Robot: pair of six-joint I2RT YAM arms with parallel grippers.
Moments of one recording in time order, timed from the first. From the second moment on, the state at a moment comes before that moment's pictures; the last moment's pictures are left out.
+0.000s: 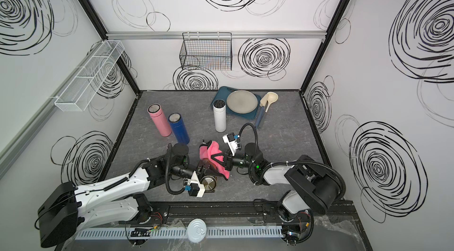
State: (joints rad) left arm -0.86 1.09 0.52 0.08 0.89 1.14; right arm 0.78 1.46 0.33 1.00 -0.64 0.62
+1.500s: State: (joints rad) left arm -1.00 0.99 0.37 0.82 -0.14 0.01; right arm 0.90 0.96 0.21 0.65 -0.20 0.54
